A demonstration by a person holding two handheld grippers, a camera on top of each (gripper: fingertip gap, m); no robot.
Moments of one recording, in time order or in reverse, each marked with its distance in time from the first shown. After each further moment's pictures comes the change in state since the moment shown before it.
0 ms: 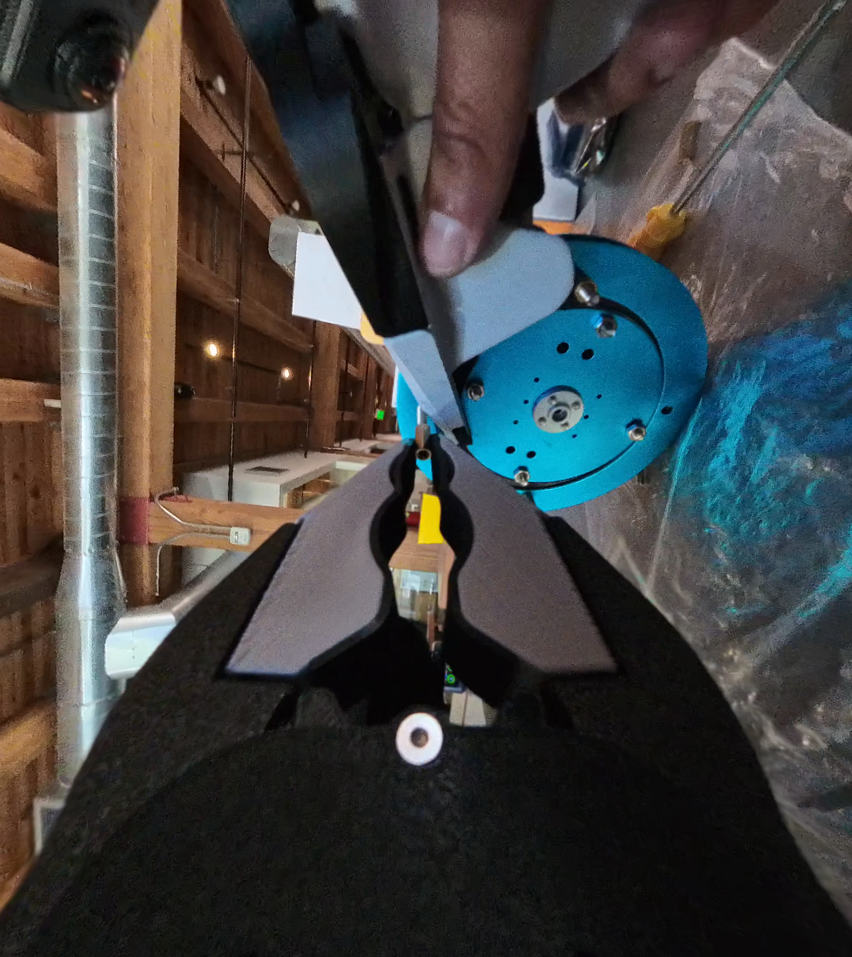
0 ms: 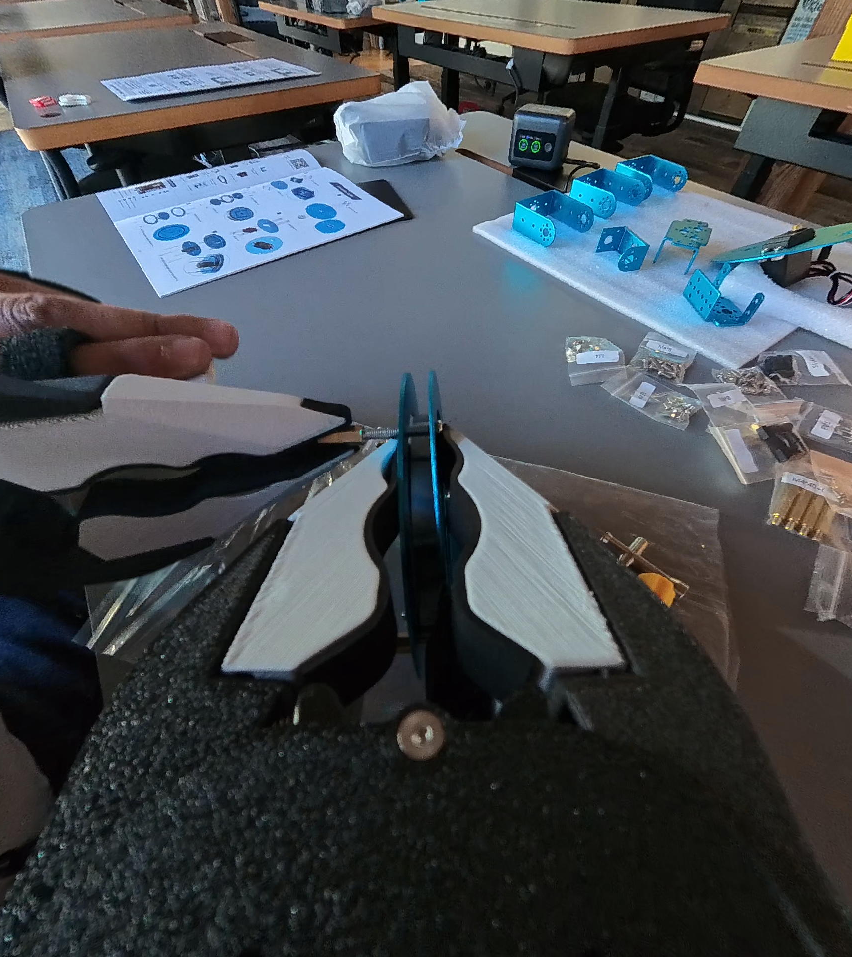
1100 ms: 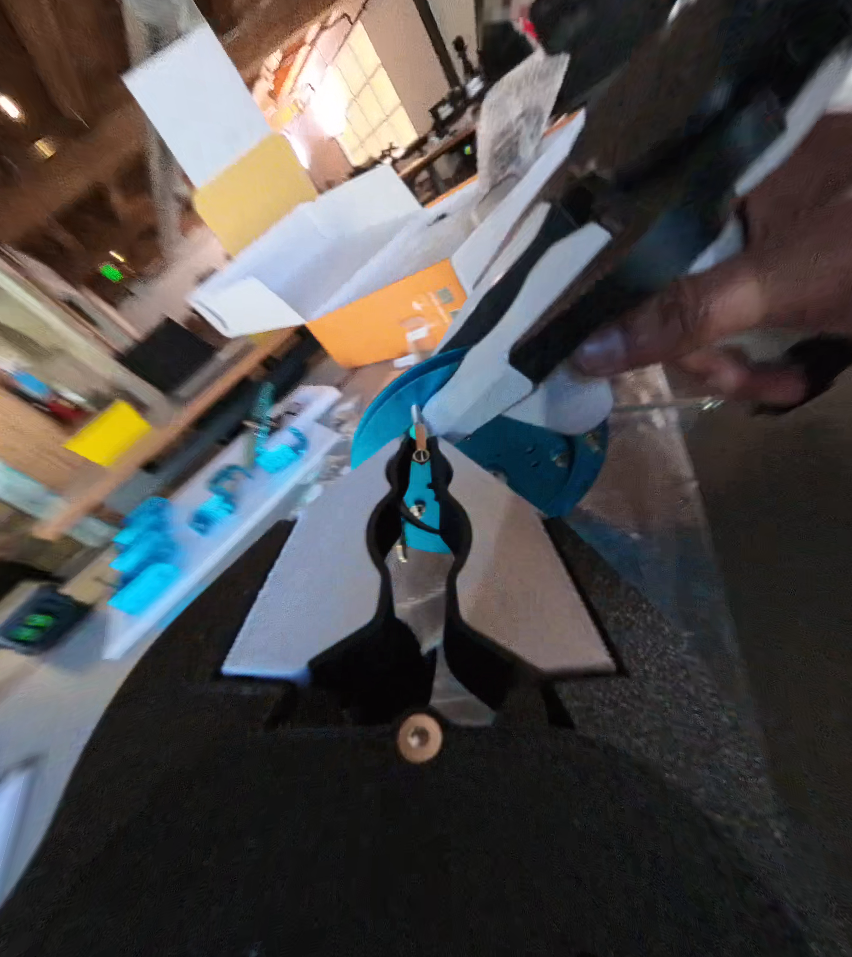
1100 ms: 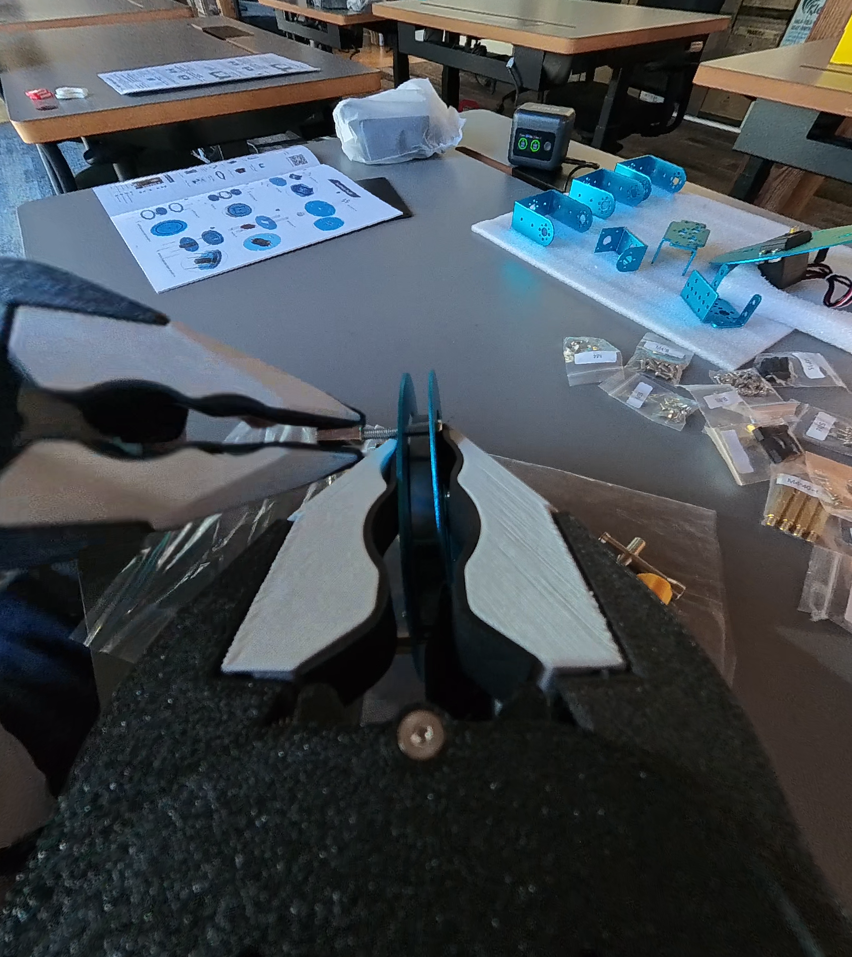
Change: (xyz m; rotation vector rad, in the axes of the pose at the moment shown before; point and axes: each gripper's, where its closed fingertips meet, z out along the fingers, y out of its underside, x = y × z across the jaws) left arm 0.001 -0.008 0.002 0.018 0.252 -0.970; right arm 0.001 0.000 0.000 -0.003 0.001 -0.009
